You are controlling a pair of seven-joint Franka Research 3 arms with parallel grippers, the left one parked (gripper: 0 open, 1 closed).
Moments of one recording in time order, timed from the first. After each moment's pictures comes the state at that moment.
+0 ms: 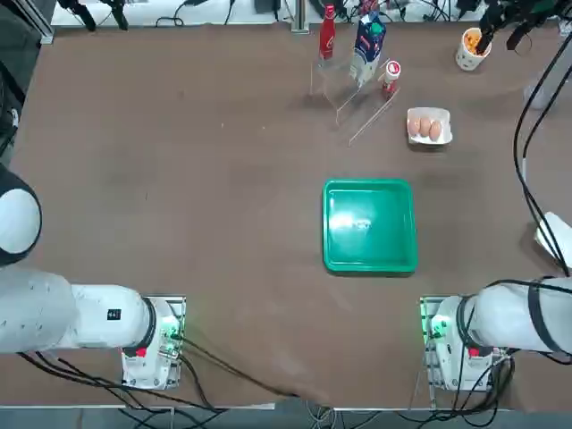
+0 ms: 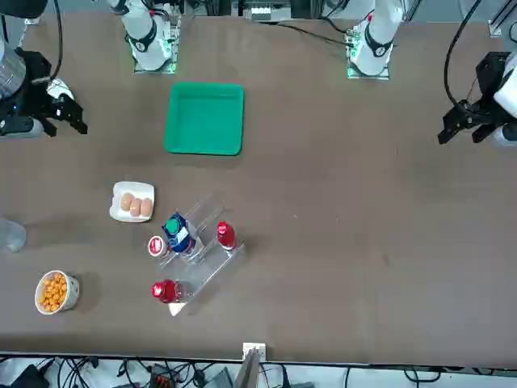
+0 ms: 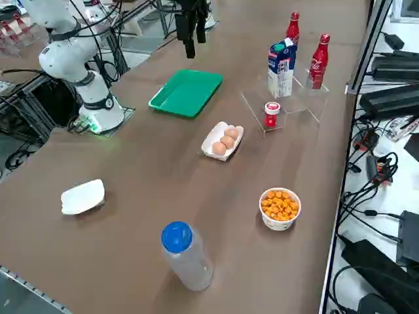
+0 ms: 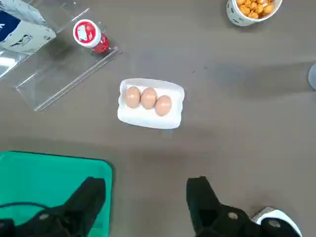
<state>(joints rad) 0.05 -0.11 -0.03 -1.82 -0.02 1.71 -0.05</state>
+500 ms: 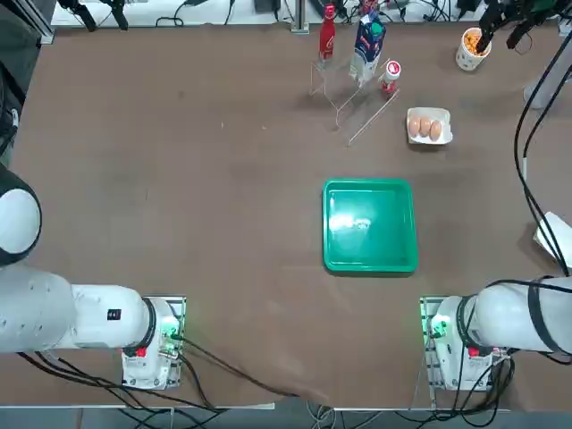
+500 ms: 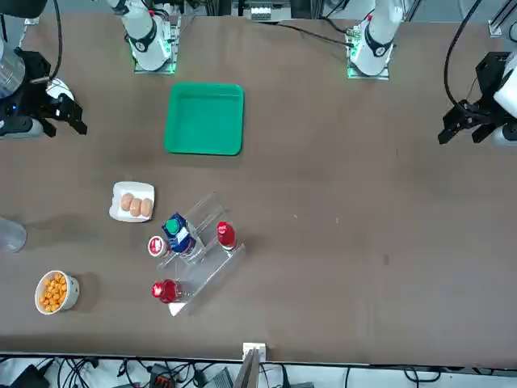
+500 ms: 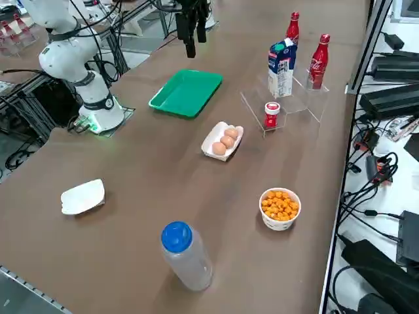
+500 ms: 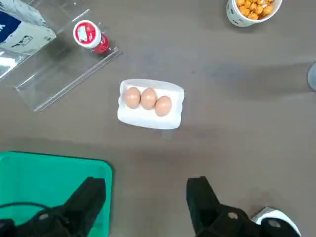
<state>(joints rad) 0.04 -0.10 -0.03 -1.82 -0.02 1.70 -0.05</state>
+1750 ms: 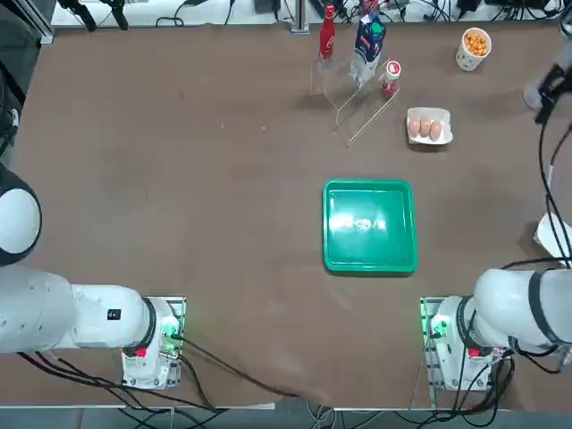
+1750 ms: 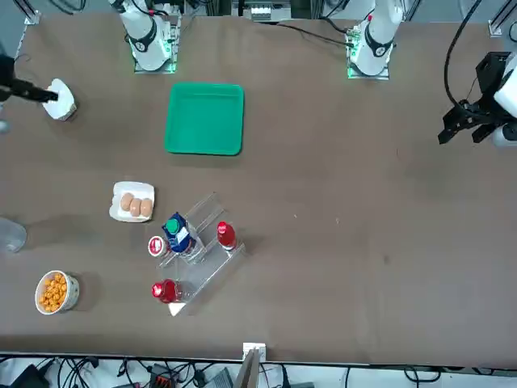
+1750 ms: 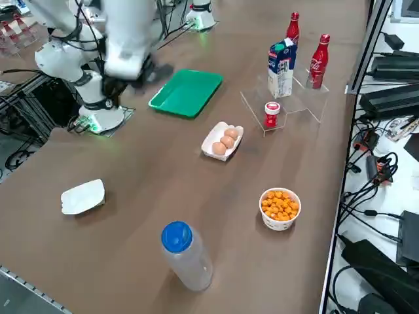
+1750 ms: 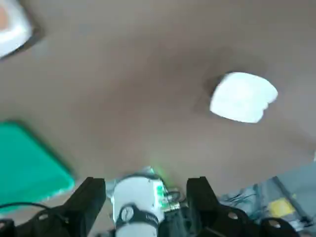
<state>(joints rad) -0.38 0.01 -0.06 -1.92 -0.12 1.48 0.08</state>
